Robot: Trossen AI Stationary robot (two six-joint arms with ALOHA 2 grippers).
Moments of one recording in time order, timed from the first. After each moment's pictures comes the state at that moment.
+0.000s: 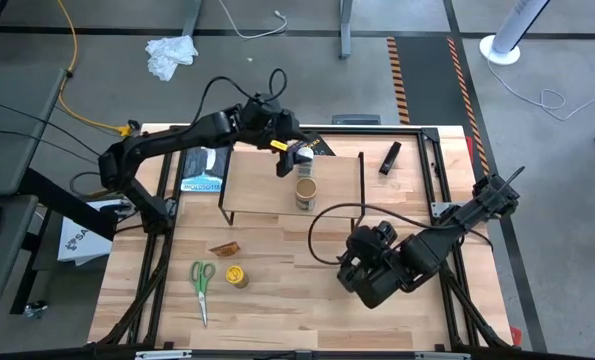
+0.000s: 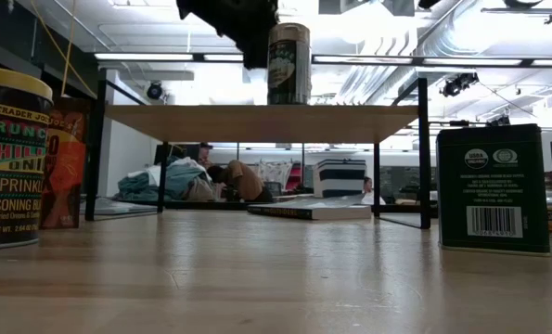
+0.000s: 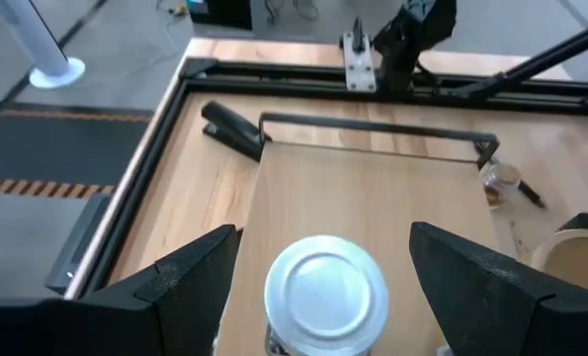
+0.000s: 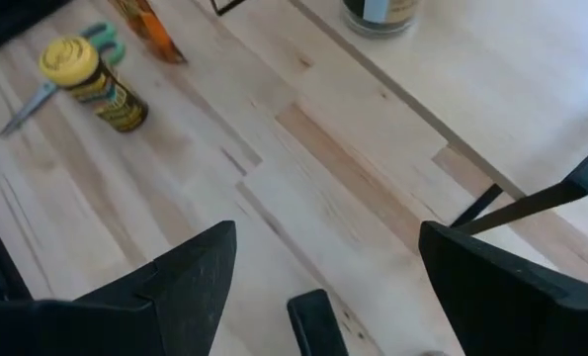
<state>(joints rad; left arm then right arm) 0.39 1.62 1.48 -0.43 0.26 0.18 0.61 1.69 1.64 -1.24 0.63 1.28</state>
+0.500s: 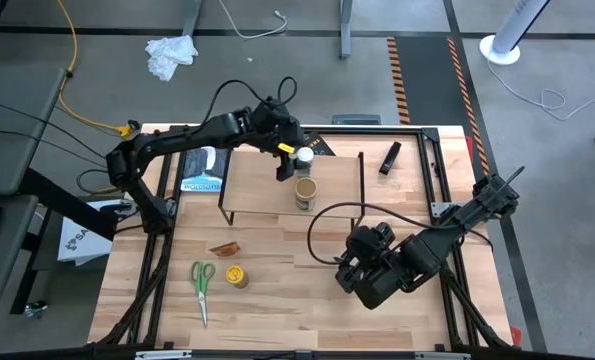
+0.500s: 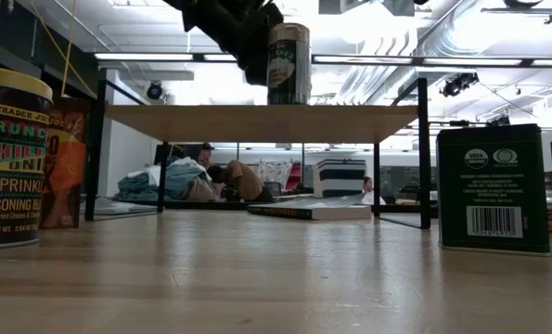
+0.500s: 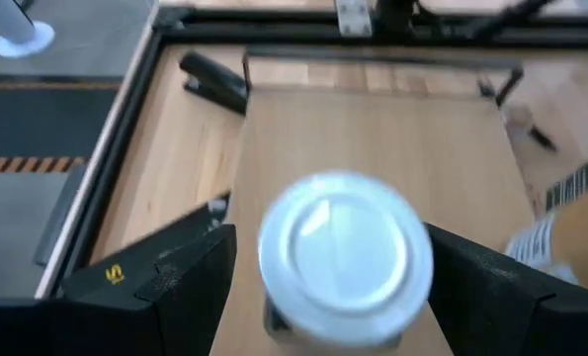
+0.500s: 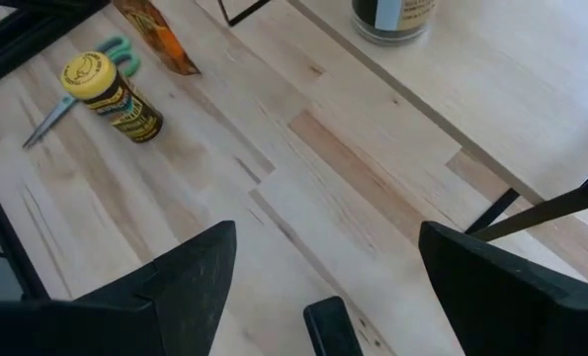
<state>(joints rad) 0.39 1.68 1.48 -0.50 0.28 0.27 0.61 1.69 1.64 -1.20 0.64 1.28</state>
